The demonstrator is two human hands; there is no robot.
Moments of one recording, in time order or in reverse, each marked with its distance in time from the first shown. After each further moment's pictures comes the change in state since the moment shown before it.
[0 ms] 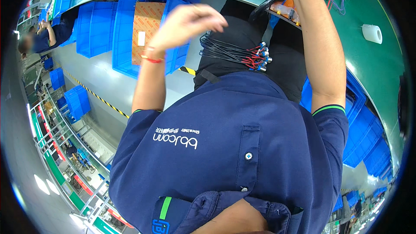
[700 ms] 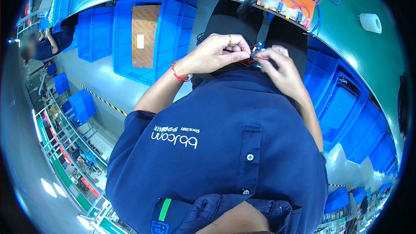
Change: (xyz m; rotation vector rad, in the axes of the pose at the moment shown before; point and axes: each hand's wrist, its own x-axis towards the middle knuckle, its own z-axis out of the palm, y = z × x) left_hand 0.008 0.005 0.087 -0.107 -0.178 0.007; right_hand -0.262 0.021 -0.055 -0.394 -0.362 0.333
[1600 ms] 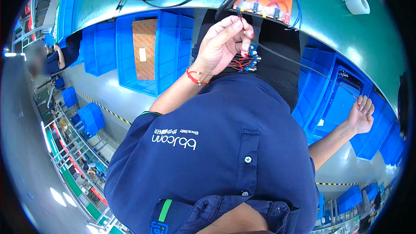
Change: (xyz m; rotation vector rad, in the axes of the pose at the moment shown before) left_hand 0.051 0.013 0.036 -1.020 0.191 0.147; right_hand -0.222 0.091 -0.187 1.279 0.874 -0.530
